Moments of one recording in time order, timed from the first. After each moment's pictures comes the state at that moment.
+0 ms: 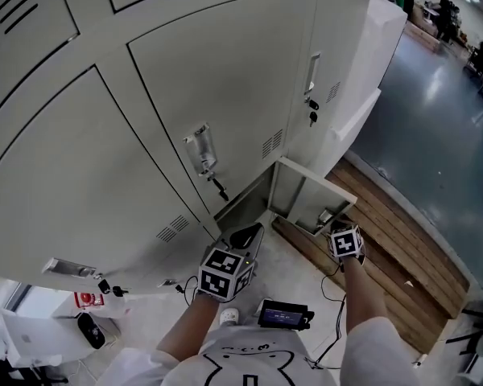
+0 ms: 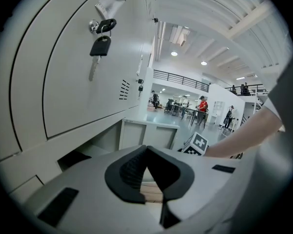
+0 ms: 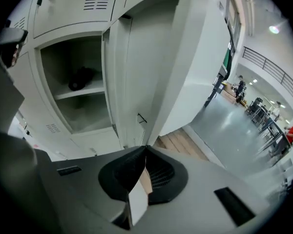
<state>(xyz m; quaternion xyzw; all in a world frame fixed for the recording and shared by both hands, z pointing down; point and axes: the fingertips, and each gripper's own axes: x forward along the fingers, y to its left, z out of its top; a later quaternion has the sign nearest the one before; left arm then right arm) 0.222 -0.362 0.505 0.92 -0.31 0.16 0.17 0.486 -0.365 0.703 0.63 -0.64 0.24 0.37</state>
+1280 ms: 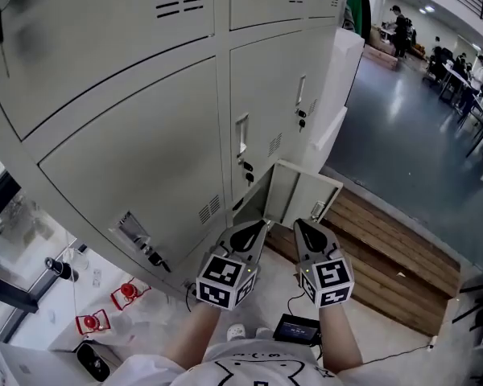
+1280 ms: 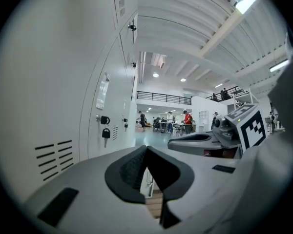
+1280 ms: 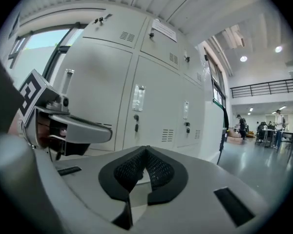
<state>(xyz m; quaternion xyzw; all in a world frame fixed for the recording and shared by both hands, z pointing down) 0.141 -0.276 0.383 0.96 -0.25 0.05 0.07 0.212 -0.259 0.383 0.66 -0.75 -0.01 0.09</state>
